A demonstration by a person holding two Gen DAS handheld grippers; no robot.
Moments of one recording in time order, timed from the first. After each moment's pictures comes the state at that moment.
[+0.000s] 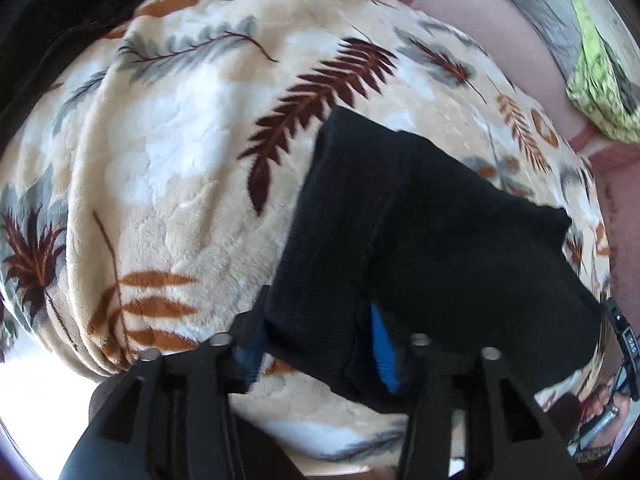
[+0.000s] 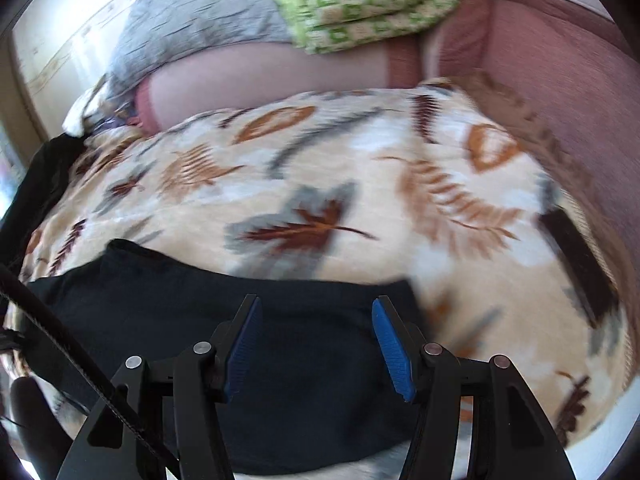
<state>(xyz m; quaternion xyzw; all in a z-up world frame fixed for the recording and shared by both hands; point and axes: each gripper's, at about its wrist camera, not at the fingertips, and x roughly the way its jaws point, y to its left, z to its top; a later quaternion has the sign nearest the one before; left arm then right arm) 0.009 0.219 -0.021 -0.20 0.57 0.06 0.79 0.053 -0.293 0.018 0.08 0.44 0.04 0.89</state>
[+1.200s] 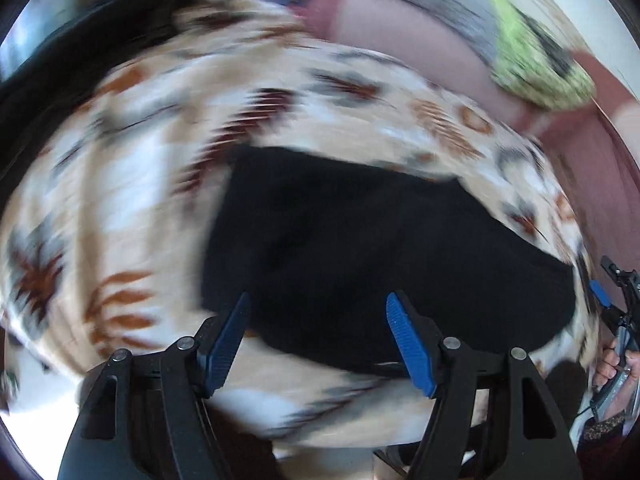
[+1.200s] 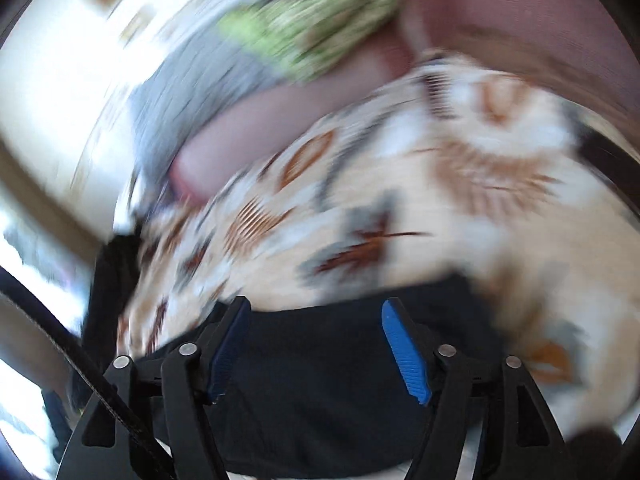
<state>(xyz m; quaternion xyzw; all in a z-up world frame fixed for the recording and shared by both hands) -0.017 0.141 0.030 -0.12 0.51 -0.03 0.85 0.020 -0.342 0.031 0.32 0.38 0.06 0.87</state>
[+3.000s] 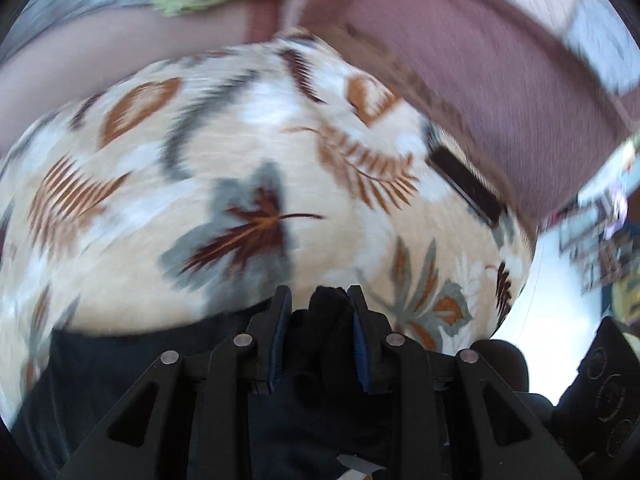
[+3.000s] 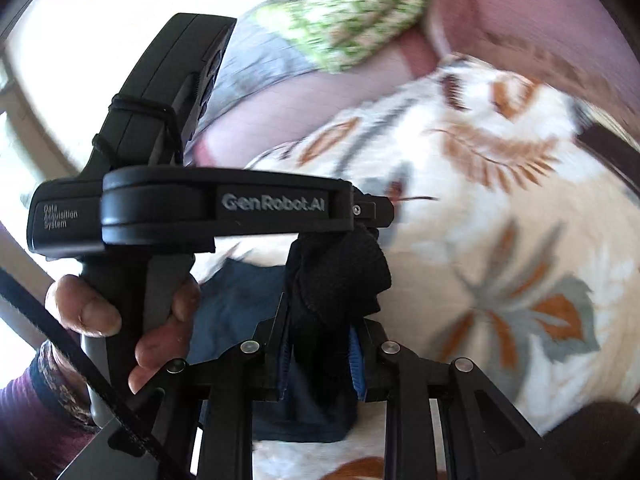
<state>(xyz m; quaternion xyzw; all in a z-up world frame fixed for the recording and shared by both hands) 0.109 -0.181 0.045 0.03 0.52 -0.33 0.79 0.003 -0.295 0.009 0.25 0.37 0.14 0.88</state>
